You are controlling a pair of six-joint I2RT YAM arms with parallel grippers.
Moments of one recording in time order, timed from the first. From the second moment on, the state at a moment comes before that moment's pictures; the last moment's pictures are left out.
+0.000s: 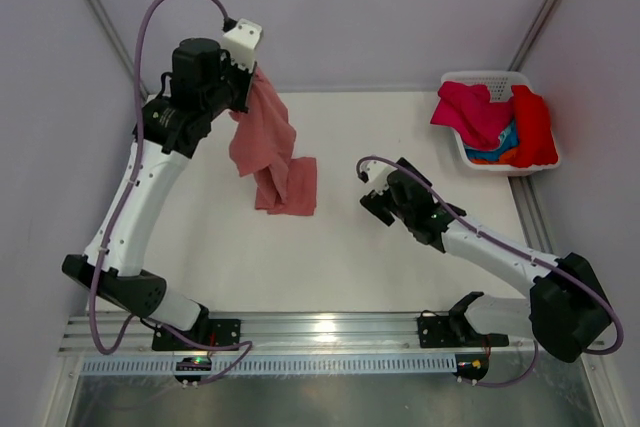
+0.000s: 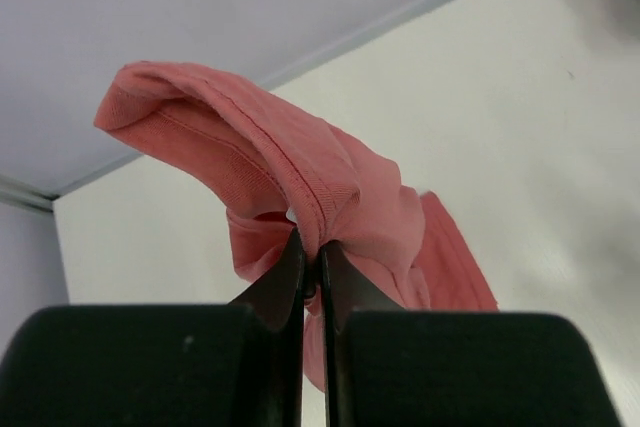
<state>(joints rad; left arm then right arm) -0.42 1.49 1.89 -0.73 -0.10 0.19 0.61 1.21 0.68 -0.11 0.33 -0.44</state>
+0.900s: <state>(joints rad) -0.60 1.63 1.76 -0.81 0.21 0.18 0.61 1.24 0.69 -0.12 0.33 -0.44</state>
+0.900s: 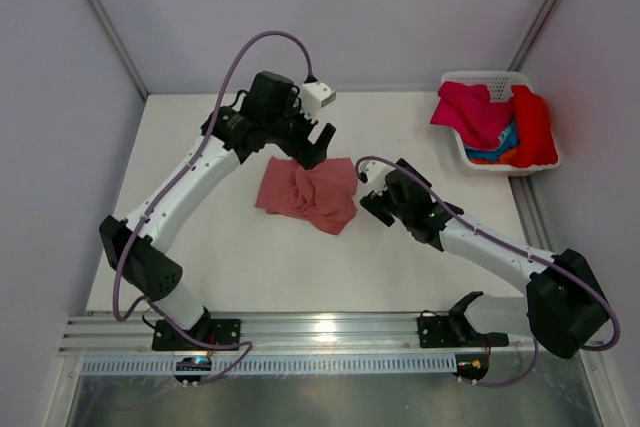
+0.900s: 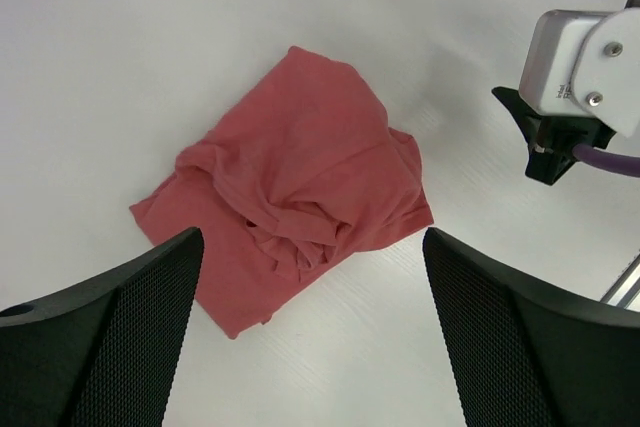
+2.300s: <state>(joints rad) -0.60 1.84 1.34 -0.58 0.26 0.15 0.61 1.24 0.69 -0.14 0.30 -0.44</state>
